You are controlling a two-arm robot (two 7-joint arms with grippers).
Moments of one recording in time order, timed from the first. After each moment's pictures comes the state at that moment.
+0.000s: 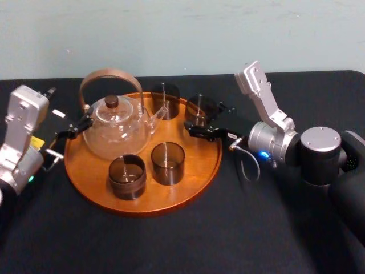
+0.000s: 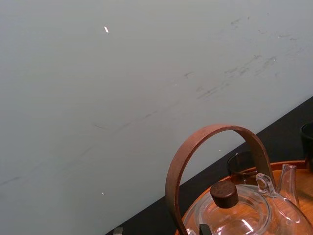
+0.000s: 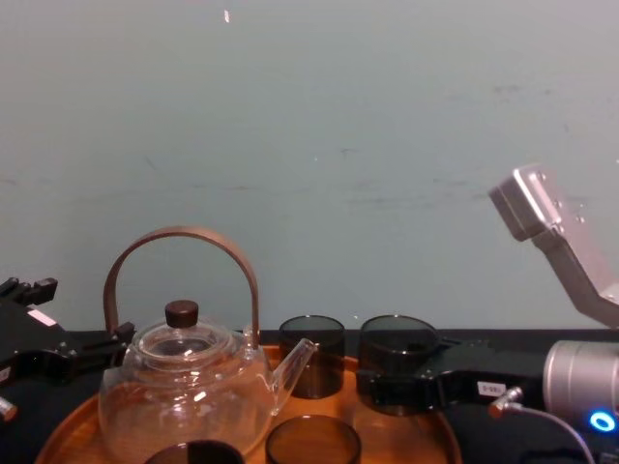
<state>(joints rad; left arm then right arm) -0.20 0.60 0.45 -1.41 -0.25 -0.12 0.03 0.48 0.25 -0.47 -1.06 0.25 0.09 0.51</state>
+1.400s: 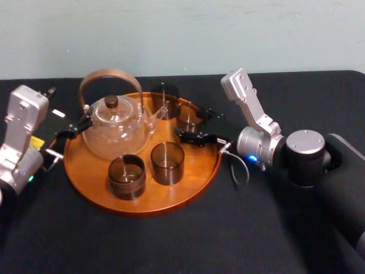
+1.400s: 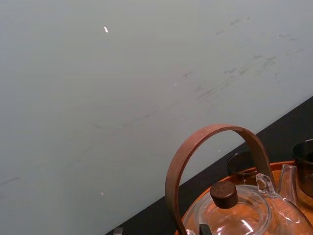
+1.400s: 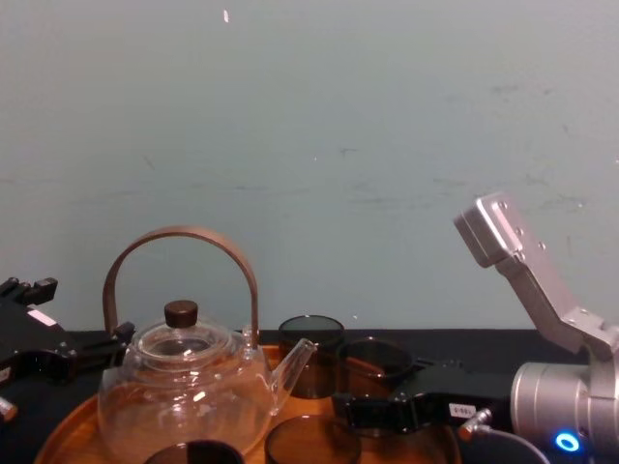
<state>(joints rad) -0.20 0.60 0.45 -1.41 -0.25 -0.12 0.03 0.54 0.20 -0.50 -0.92 0.24 0.03 0.53</state>
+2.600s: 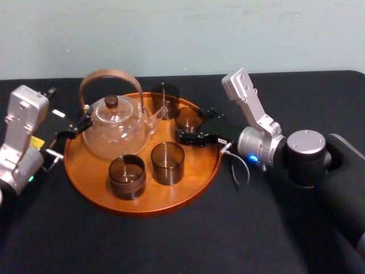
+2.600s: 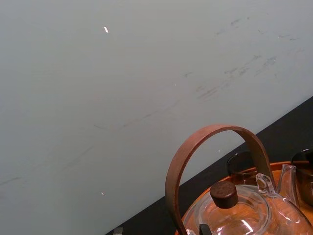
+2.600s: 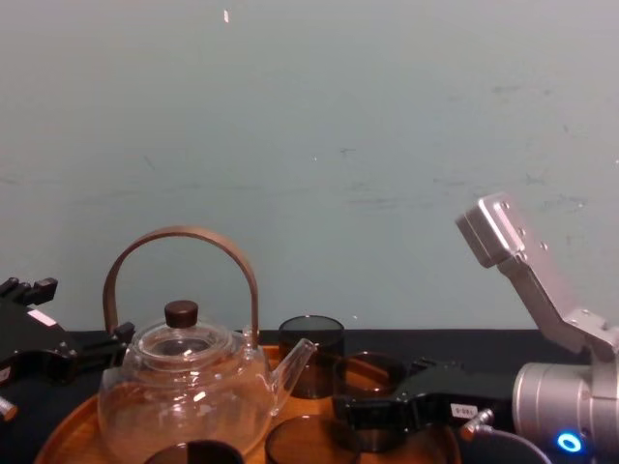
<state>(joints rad) -0.20 0.60 0.45 -1.41 -0.25 -0.12 0.03 0.54 0.20 -0.50 -0.92 0.24 0.03 0.53</state>
